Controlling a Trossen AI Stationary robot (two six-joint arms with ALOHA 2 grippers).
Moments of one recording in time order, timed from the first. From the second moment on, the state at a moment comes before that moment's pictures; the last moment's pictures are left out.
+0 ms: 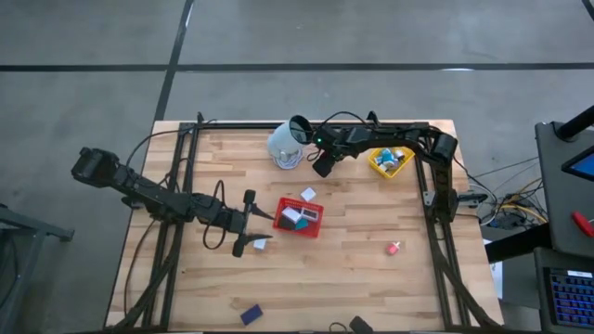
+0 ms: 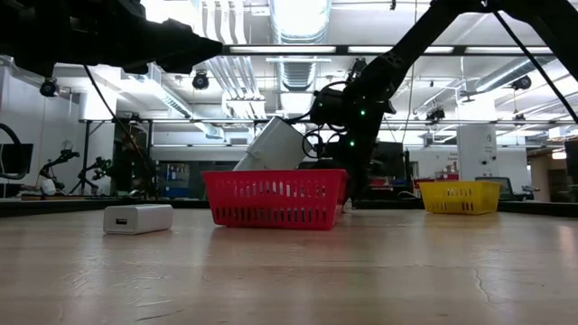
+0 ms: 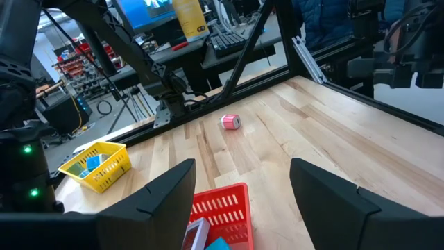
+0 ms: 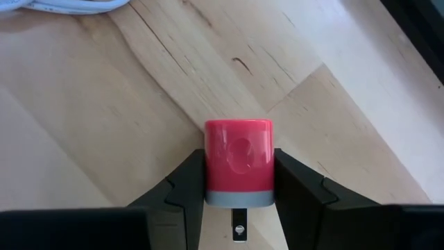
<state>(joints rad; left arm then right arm) -0.29 1.23 0.34 0.74 -0.10 0.33 -0.48 2.00 1.26 -0.46 0.19 0.20</state>
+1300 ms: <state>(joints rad) -0.29 1.23 0.34 0.73 -0.10 0.32 -0.45 1.87 1.19 -0.35 0.31 0.20</state>
